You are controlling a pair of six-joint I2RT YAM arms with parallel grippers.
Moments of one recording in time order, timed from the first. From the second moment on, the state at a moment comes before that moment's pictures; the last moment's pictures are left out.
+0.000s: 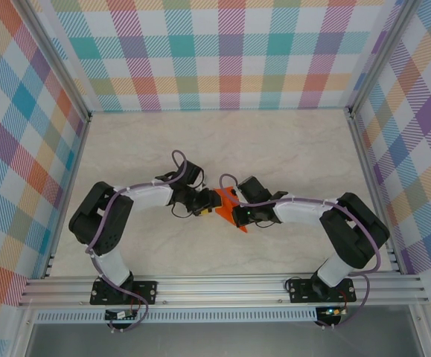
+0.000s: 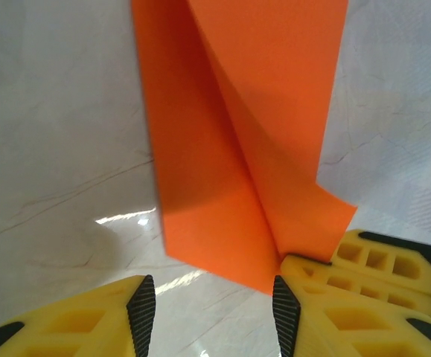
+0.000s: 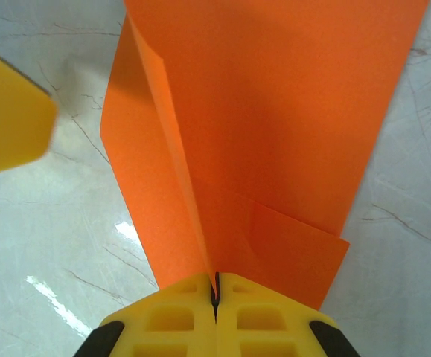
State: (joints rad) left arm -0.58 1.76 0.96 -0.26 0.50 -0.81; right arm 0.73 1.60 0.76 -0.21 -0.17 0.37
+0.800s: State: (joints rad) left arm -0.62 1.89 1.09 -0.26 0.51 -0.81; right arm 0.64 1.63 0.74 -0.15 -0.38 0.42
